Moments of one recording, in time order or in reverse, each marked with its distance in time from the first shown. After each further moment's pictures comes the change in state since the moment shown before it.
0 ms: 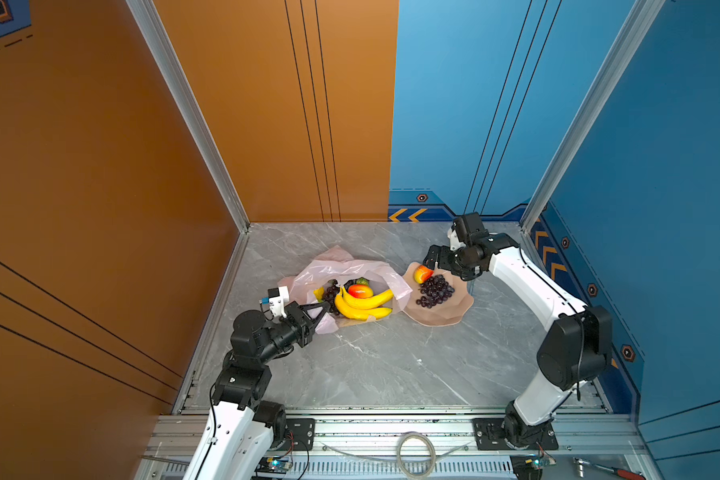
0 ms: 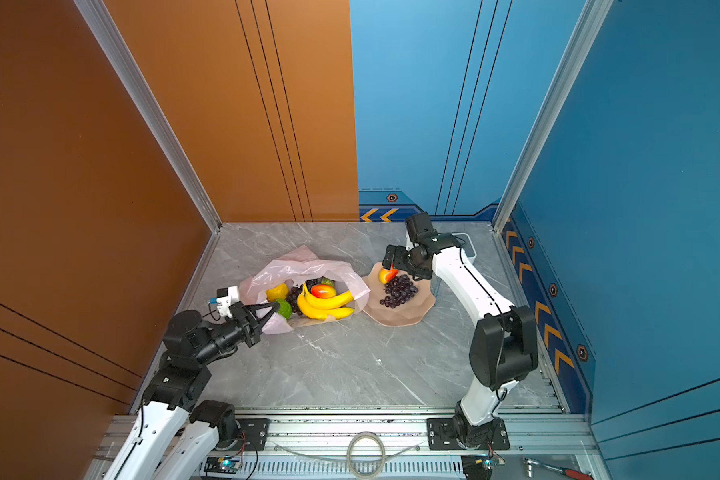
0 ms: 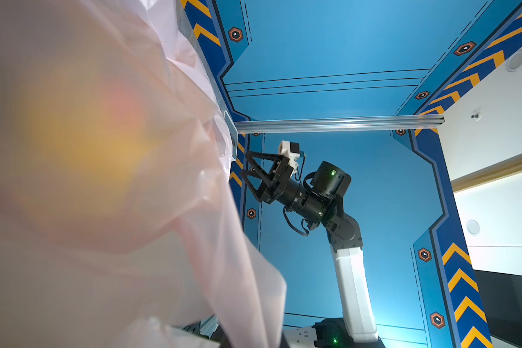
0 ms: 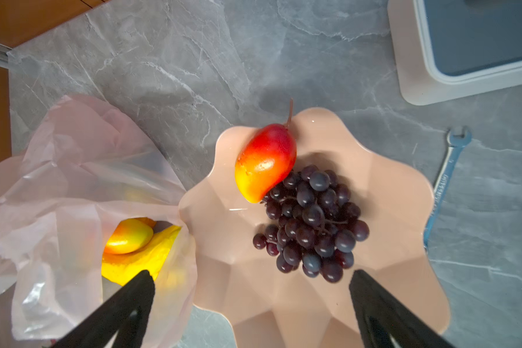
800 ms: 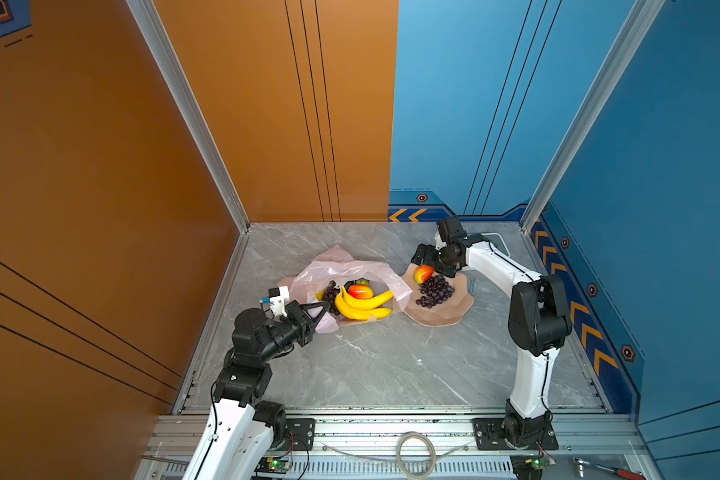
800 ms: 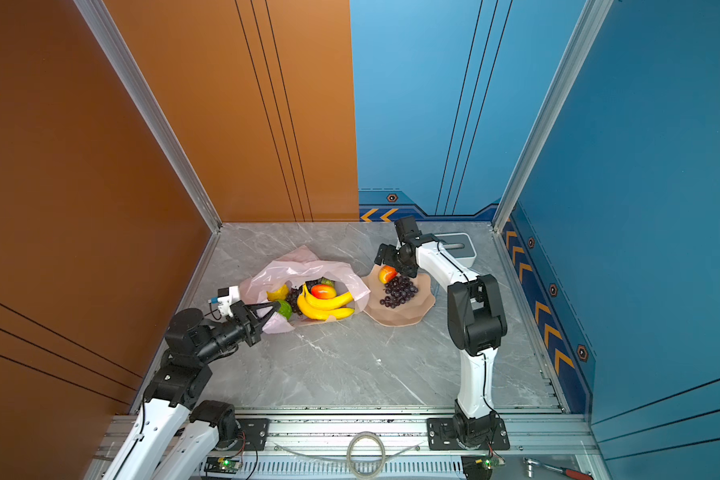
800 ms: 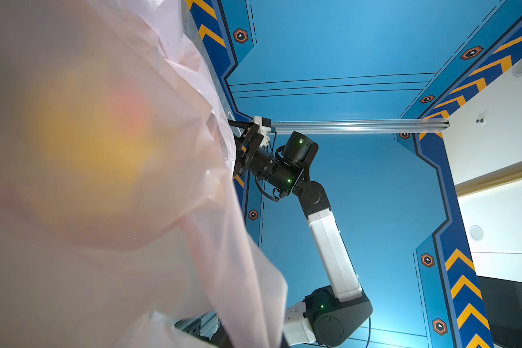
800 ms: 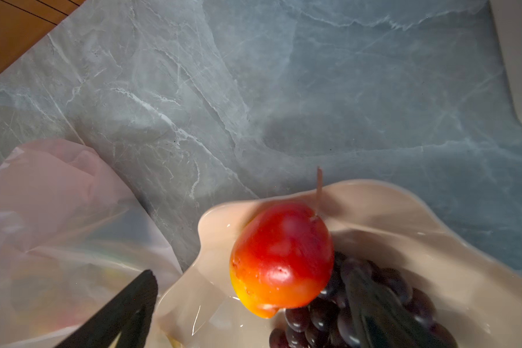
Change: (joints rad) left arm 0.006 0.016 0.000 0.003 0.000 -0.001; right arm -0.005 0.275 0.085 0.156 -0.035 0.085
